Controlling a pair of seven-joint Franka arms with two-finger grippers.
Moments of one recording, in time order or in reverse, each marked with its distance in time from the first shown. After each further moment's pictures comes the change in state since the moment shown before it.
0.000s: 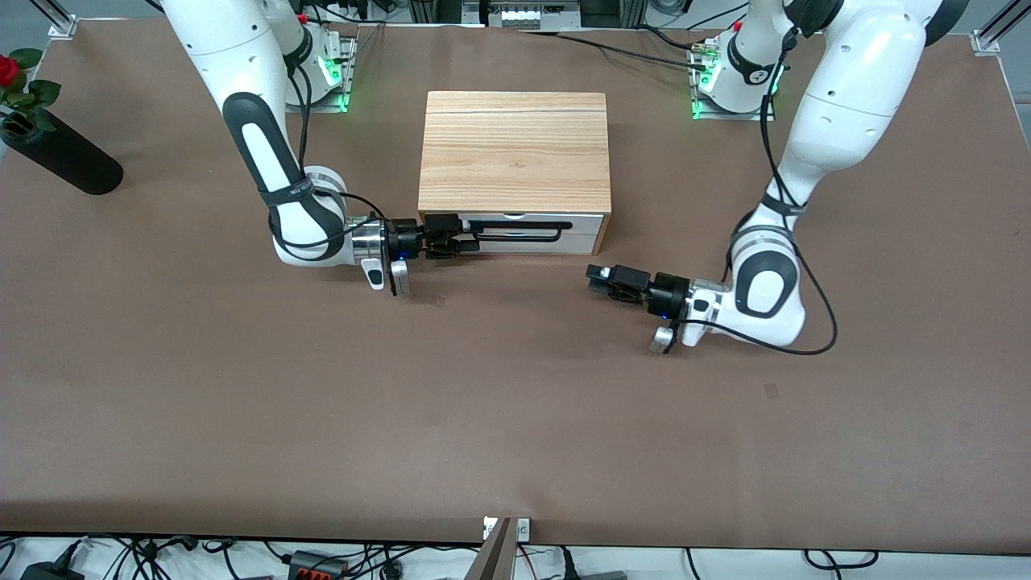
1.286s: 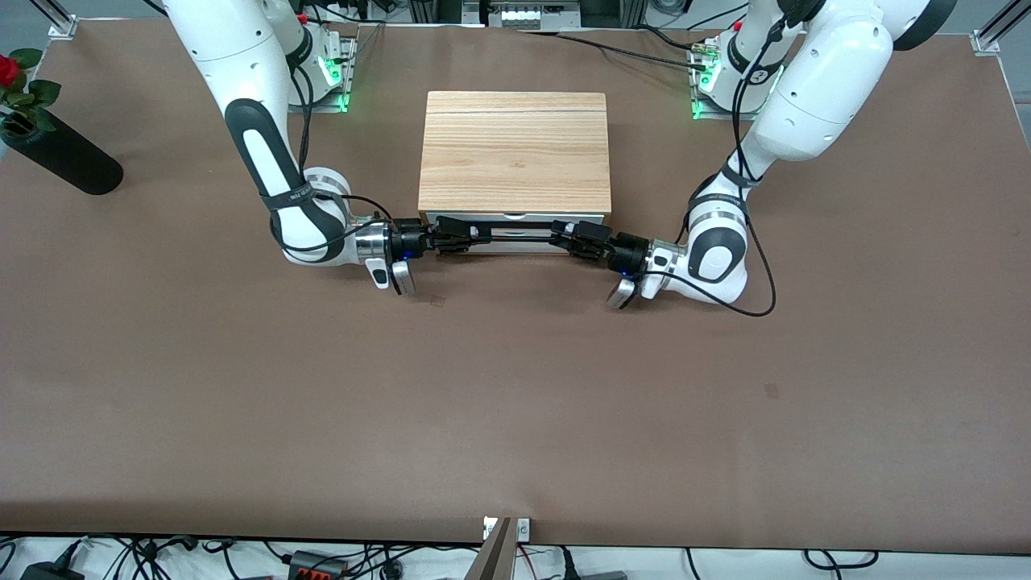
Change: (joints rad) left arm -0.013 -0.009 -0.095 -0.197 -0.125 0.000 0.256; right arm -0.002 0.006 0.016 0.000 0.062 -0.039 -0.005
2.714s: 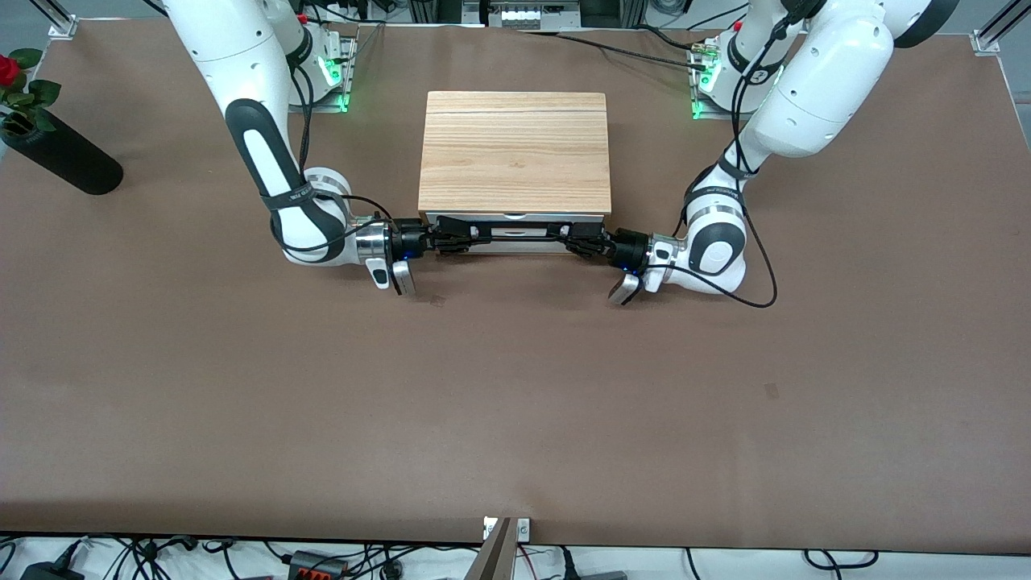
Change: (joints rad) left arm 0.010 -0.012 -0.011 -0.046 -0.079 0.007 0.064; right arm 0.000 0.001 0.000 0.003 0.000 0.002 -0.007
